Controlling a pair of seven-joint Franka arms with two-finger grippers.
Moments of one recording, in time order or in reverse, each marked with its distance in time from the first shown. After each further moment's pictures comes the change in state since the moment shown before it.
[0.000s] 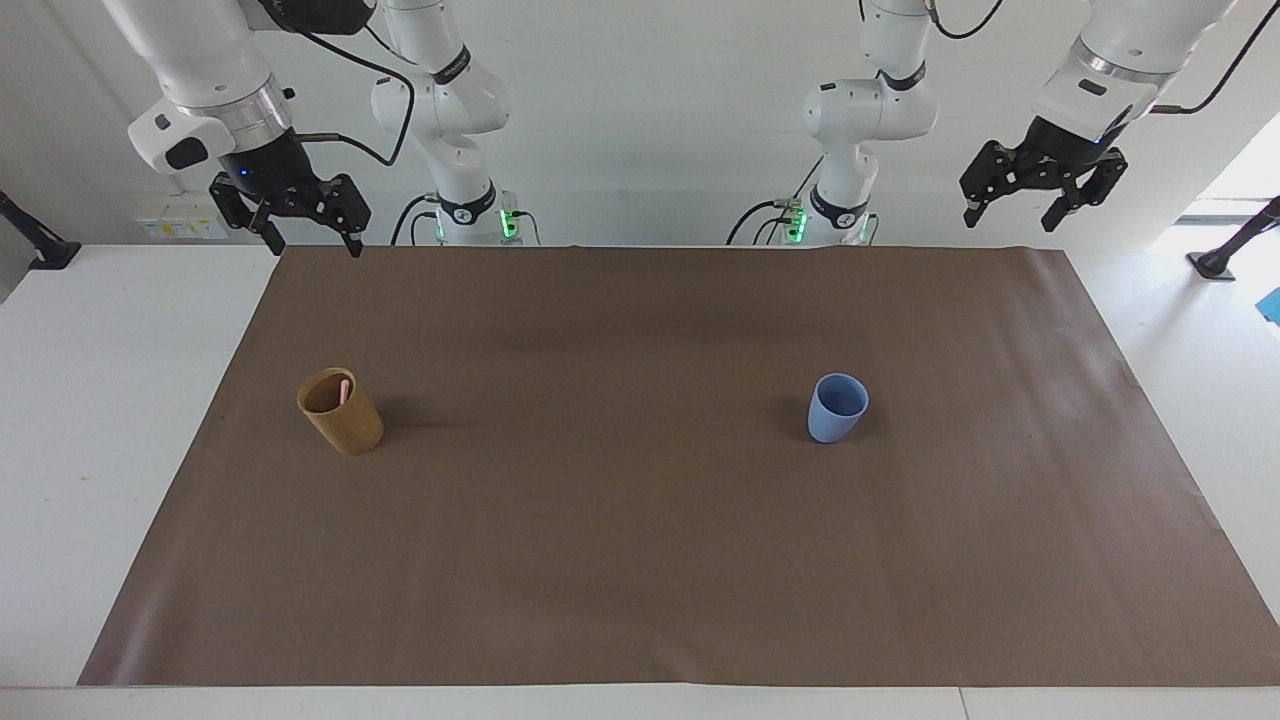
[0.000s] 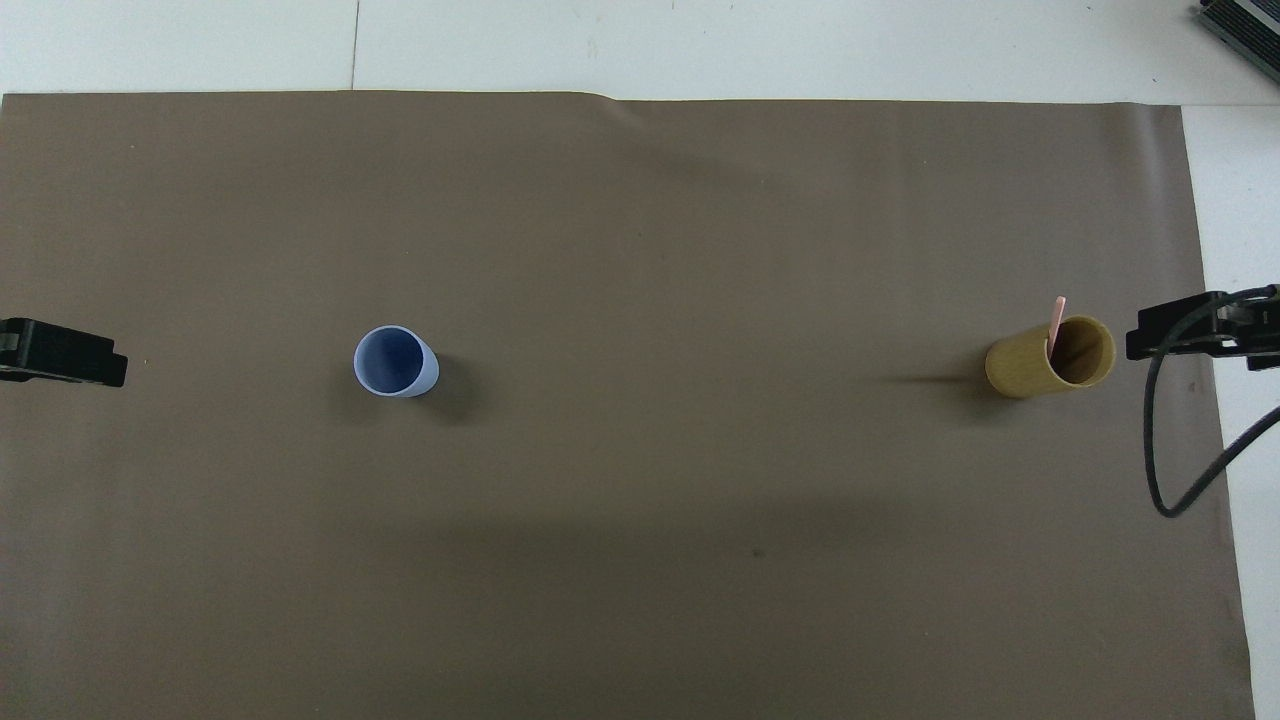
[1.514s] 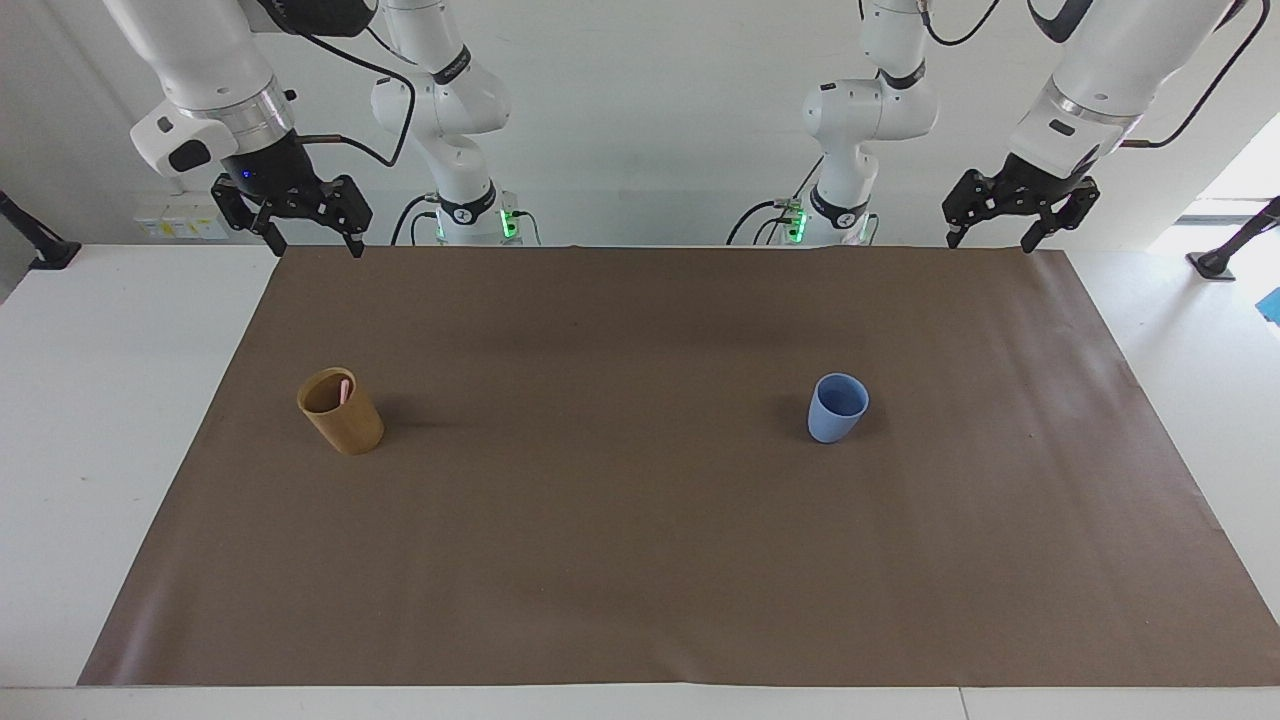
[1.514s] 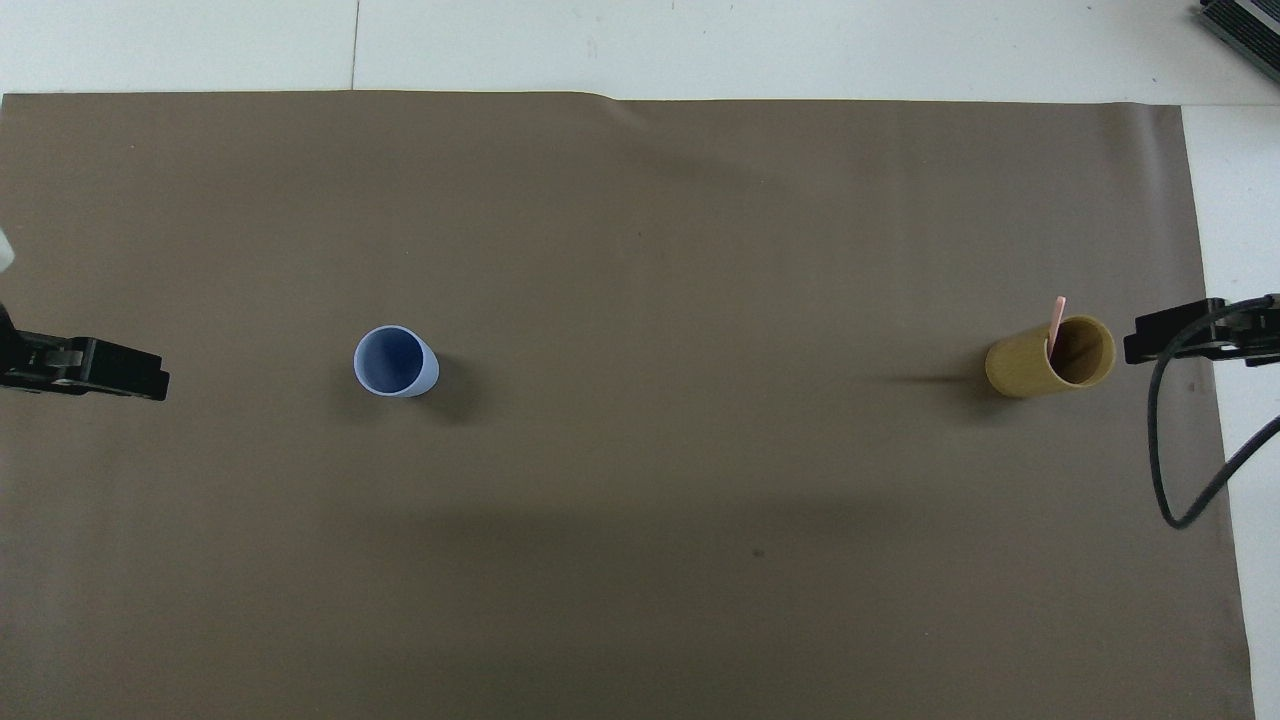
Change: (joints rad) left arm 0.000 -0.032 -0.011 -0.135 0.000 0.087 -0.001; right arm 0.000 0.000 0.001 -0.004 0.000 -0.001 -0.001
